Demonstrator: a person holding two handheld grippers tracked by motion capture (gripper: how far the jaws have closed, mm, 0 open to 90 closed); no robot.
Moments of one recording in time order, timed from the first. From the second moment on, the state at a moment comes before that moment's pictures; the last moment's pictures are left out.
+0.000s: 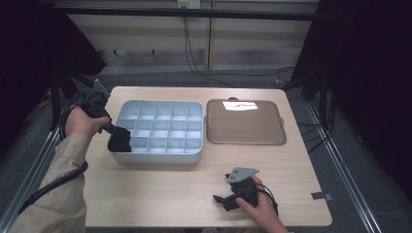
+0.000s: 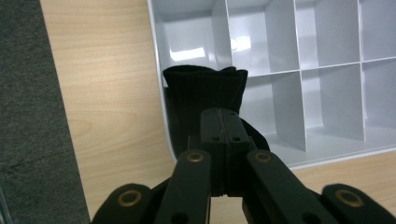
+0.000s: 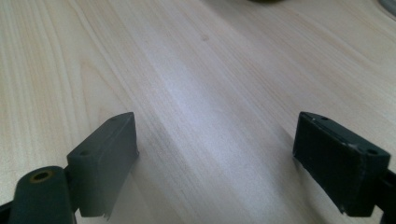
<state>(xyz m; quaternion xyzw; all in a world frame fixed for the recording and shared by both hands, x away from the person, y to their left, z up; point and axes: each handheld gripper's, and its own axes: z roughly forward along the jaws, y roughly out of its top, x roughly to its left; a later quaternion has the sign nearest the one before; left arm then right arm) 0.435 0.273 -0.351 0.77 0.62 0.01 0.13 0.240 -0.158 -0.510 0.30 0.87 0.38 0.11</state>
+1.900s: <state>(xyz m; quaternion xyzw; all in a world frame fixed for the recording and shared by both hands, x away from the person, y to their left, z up) 0.439 0.270 -0.394 0.77 0.63 0.00 0.12 0.240 -0.158 -0.510 0.30 0.87 0.38 0.11</state>
